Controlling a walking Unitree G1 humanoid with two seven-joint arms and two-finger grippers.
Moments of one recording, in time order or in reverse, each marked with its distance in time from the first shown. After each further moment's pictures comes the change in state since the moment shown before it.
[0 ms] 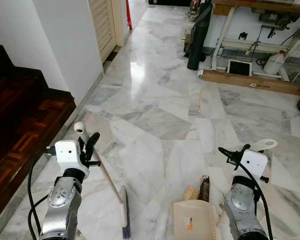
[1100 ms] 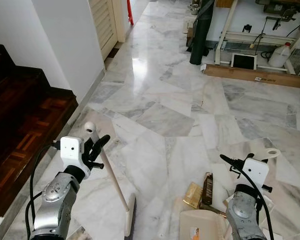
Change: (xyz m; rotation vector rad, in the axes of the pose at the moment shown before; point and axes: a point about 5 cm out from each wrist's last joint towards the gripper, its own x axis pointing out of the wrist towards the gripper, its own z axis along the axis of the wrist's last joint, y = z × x) left arm 0.003 -0.007 0.003 -0.059 0.086 -0.224; right arm -0.010 -0.007 -0.015 -0.037 0.030 -0.031
